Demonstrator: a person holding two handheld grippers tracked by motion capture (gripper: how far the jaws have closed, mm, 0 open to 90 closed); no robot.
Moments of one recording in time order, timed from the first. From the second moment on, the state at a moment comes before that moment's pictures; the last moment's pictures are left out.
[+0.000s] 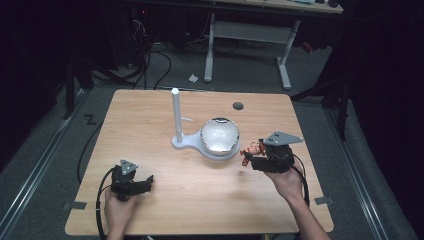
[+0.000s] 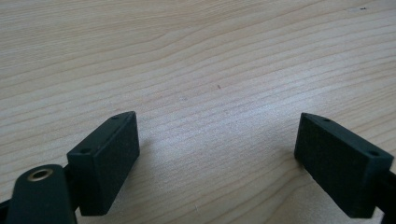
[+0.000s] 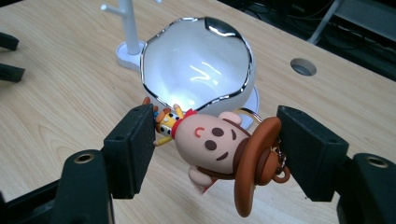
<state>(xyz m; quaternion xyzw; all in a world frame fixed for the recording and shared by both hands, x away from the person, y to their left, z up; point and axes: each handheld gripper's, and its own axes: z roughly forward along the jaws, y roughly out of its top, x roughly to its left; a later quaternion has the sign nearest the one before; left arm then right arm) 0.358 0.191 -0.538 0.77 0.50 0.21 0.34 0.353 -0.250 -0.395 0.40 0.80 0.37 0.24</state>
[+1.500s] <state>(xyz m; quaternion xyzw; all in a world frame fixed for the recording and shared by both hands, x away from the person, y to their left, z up) 0.359 0.190 -0.538 0.76 0.51 0.21 0.33 0.430 -0.174 -0.356 0.34 0.84 0.36 0.22</state>
